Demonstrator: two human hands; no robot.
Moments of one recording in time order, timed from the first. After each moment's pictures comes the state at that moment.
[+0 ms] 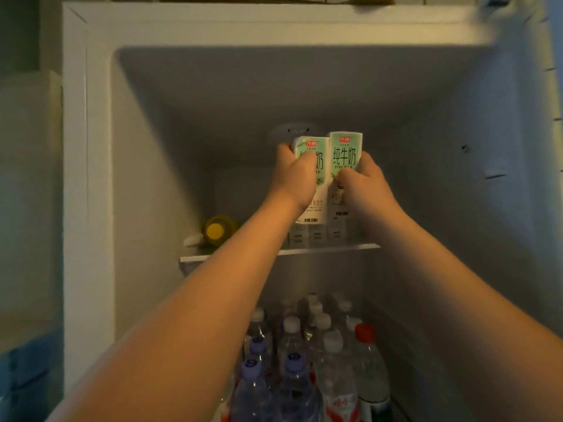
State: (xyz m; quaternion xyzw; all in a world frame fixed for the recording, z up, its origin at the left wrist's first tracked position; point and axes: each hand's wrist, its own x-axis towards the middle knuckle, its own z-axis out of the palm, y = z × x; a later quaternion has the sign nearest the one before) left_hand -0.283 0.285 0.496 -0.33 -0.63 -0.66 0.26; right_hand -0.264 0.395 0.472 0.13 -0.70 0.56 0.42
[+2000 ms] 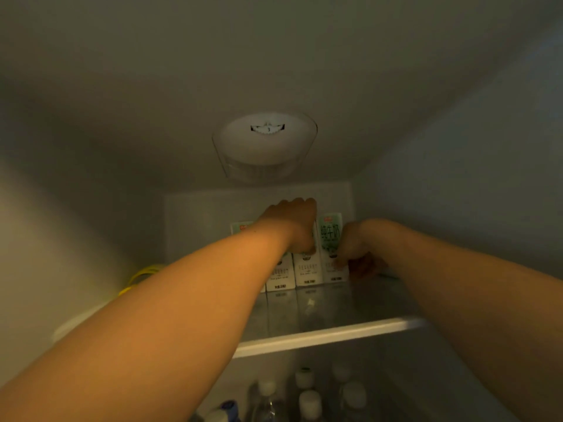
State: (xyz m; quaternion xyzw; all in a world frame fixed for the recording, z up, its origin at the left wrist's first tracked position) left_hand -0.483 0.345 0.530 -0.29 -0.91 0.03 0.30; right_hand -0.424 0.464 0.503 -0.13 -0.96 0.24 0.06
